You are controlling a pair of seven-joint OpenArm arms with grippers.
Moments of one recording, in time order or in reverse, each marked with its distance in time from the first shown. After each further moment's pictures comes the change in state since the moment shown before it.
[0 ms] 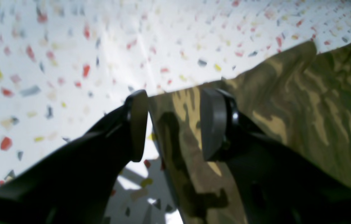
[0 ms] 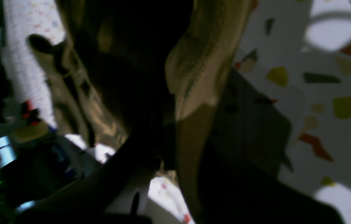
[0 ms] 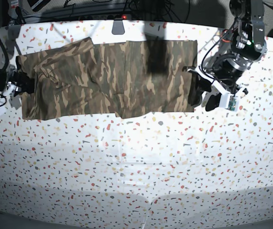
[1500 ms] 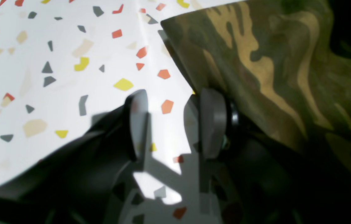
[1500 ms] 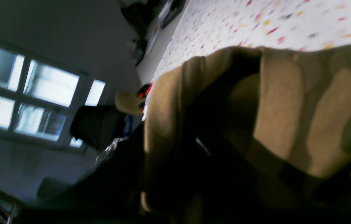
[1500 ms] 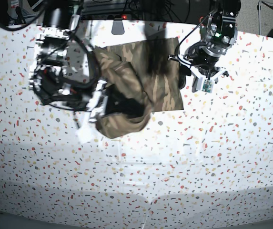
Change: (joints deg) left arm 0.2 4.8 8.1 -17.7 12.6 2.0 -12.4; right arm 3.4 -40.3 -2.7 29.8 -3.7 -0.1 -5.9
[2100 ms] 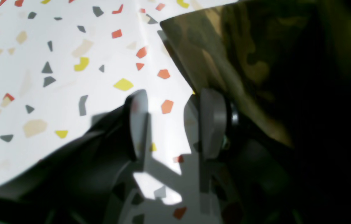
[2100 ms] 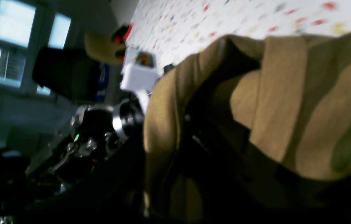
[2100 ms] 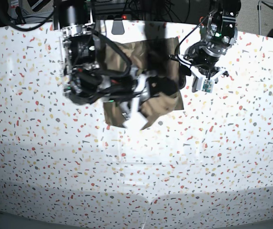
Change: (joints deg) left arm 0.0 0.0 0.0 0.0 0.0 -0.1 -0.1; right arm 0.0 -2.0 -18.9 0.0 -15.4 0.0 4.5
